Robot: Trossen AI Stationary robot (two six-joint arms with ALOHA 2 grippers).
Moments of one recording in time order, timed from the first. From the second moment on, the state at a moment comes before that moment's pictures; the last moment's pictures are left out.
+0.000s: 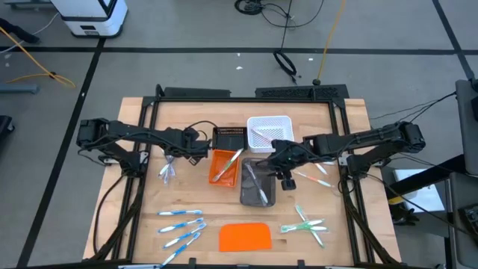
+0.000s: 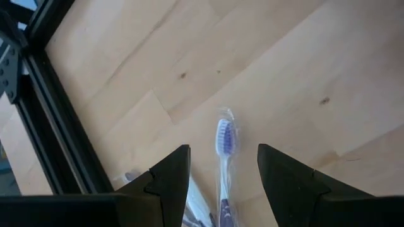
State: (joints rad) left arm 0.11 1.49 0.89 -1.05 -0.47 -0.79; right arm 0.08 1.36 1.02 -0.52 -0.07 -0.09
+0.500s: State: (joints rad) left arm 0.11 1.49 0.84 -1.04 -0.39 -0.80; right arm 0.08 1.36 1.02 -0.53 -0.07 -0.09
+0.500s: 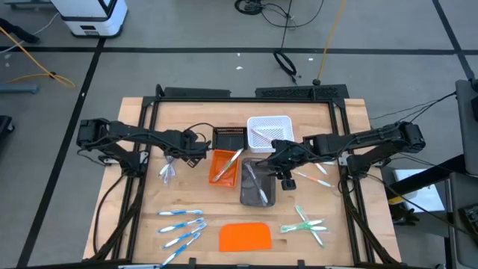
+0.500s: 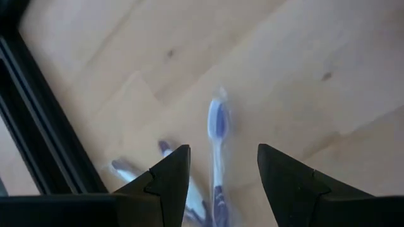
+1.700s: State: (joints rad) left arm 0.11 1.49 0.66 -0.86 -0.27 -0.84; right arm 0.08 1.36 1.02 -0.52 -0.07 -0.10
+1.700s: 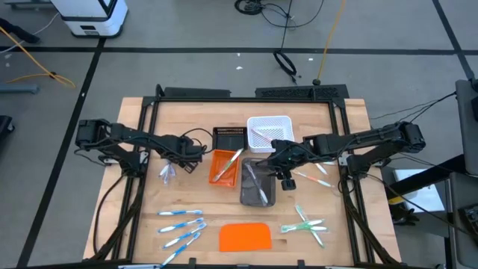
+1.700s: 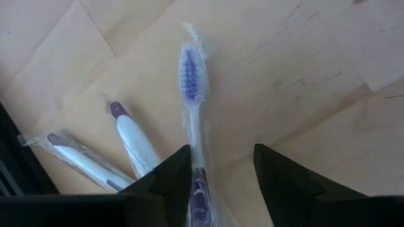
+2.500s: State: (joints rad) left arm 0.11 1.49 0.83 -1.01 -0.30 -0.76; right arm 0.08 1.36 1.02 -0.52 -0.07 -0.10
